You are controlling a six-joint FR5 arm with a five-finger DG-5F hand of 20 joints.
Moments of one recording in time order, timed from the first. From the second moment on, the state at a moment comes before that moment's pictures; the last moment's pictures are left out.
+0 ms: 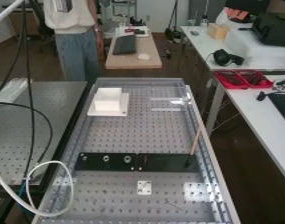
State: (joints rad) arm 1.57 -1.57 -1.57 -3.14 -1.57 -0.70
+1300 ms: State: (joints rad) arm 1.57 -1.57 -1.57 -3.15 -1.57 -0.70
